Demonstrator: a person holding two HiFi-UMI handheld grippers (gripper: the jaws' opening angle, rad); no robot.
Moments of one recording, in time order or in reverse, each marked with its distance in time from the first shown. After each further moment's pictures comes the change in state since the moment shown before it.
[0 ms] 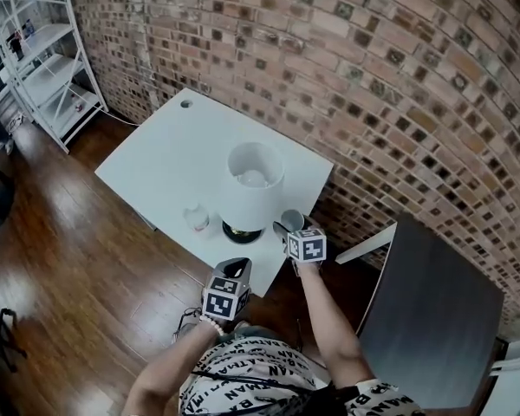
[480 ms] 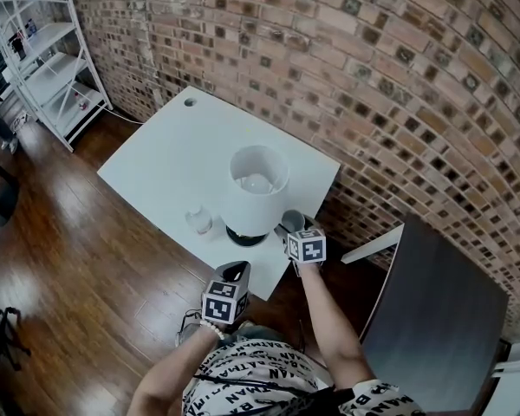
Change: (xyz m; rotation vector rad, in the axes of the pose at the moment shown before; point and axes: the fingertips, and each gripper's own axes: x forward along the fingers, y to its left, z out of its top) left arm -0.001 0.017 -0.008 -0.039 0.012 0.035; right arm 0.023 0.005 -0.003 -0.004 0.008 0.015
